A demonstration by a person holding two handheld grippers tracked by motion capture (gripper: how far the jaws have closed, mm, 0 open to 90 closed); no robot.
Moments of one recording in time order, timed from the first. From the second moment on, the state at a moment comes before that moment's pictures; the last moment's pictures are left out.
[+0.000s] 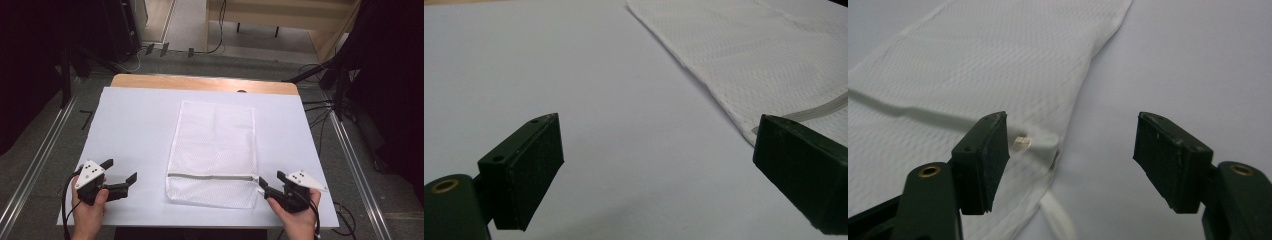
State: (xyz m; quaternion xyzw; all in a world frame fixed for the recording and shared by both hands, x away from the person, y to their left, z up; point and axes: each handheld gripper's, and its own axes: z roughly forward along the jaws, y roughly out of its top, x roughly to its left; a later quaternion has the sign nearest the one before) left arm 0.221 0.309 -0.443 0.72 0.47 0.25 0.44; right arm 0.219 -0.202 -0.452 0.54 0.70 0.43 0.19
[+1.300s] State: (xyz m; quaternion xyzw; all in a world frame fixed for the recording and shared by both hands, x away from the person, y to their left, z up) left arm 0.214 0.263 -0.445 0.75 0.43 0.23 0.44; right arm 0.220 -0.157 -0.485 0.52 0.75 0.35 0.22
